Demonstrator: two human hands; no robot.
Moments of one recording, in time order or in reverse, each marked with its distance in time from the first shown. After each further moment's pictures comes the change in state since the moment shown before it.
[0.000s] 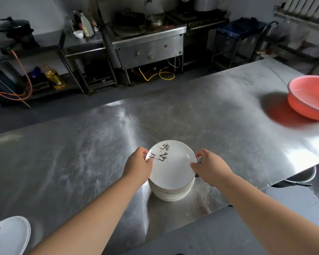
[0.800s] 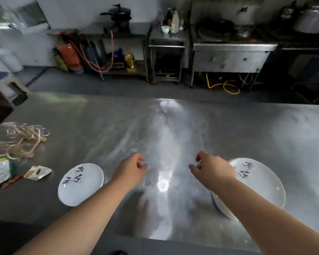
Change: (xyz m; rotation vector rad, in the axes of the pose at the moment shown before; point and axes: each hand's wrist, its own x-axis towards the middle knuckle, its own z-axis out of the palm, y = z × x) left_hand -0.062 -0.218 -0.166 0.001 0.200 -0.259; right_hand -0.043 -0.201 0.126 -0.454 -0.056 -0.502
